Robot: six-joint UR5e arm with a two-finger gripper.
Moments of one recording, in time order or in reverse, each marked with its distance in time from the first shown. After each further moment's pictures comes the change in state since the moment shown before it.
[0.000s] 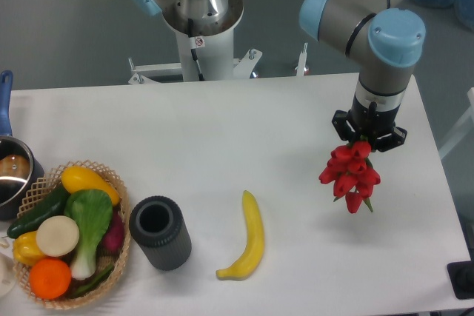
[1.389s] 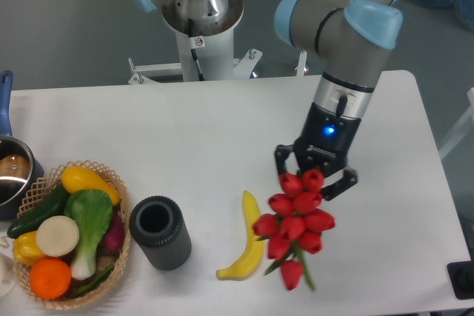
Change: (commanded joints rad) arm -0.130 0.011 0.040 0.330 -0.821 -0.419
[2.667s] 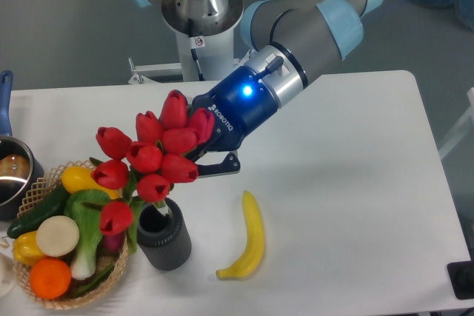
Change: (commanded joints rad) arm -0.086 0.006 -0.008 0.067 -0.518 -0.009
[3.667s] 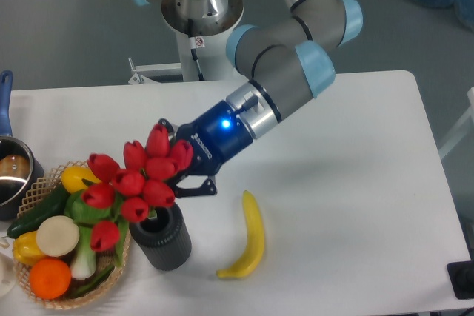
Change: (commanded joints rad) arm -0.029 -0.086 -0.146 -0.002 0.051 0.224
